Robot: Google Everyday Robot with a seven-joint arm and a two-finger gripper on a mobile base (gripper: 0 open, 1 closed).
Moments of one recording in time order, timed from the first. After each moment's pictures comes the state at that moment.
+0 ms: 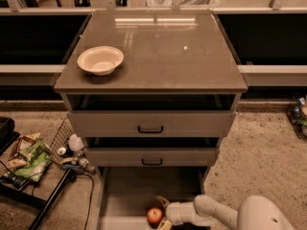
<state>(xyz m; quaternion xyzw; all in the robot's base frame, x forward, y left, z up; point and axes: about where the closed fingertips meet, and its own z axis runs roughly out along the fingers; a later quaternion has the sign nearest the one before) 0.454 -0.007 0.146 -0.51 0.66 0.41 0.36</state>
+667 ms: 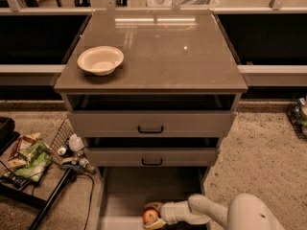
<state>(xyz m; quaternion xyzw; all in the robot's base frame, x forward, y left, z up) 0.453 0.019 0.138 -0.51 0.64 0.44 0.36</state>
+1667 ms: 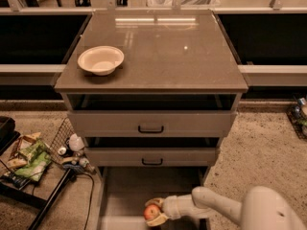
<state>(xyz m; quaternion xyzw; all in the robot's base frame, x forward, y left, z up) 0.453 0.016 0.199 -0.51 0.64 0.46 0.35</state>
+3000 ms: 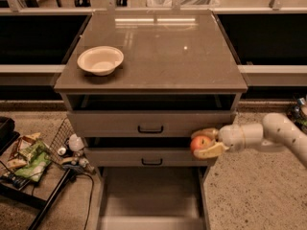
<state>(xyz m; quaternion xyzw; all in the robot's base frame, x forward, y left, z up) 0.543 -0.162 0.609 -0.47 0.63 0.48 0.38</state>
